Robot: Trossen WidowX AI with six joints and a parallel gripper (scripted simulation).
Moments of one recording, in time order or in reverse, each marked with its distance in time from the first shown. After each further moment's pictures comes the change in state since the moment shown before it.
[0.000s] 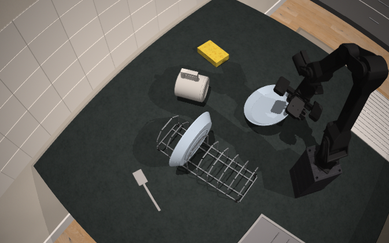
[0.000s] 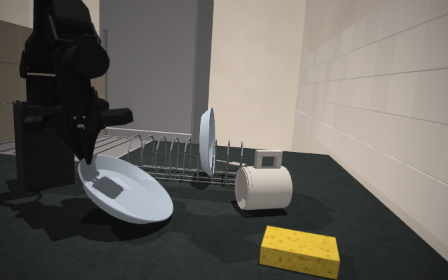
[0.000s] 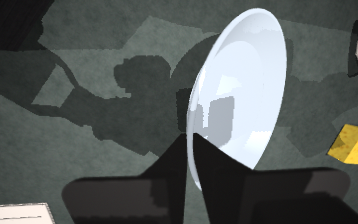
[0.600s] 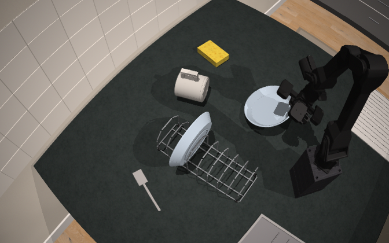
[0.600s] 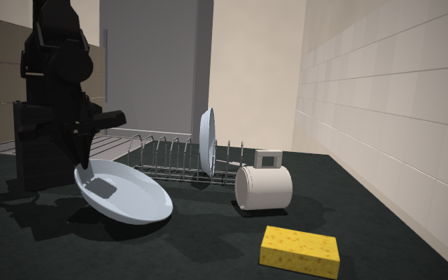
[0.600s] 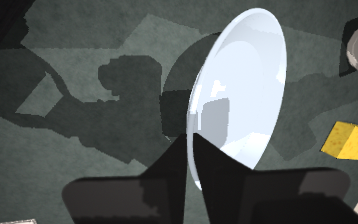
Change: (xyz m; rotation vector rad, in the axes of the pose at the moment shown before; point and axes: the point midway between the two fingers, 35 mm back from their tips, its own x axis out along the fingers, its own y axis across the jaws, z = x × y) arm 0.009 0.011 0.000 0.002 -0.002 -0.072
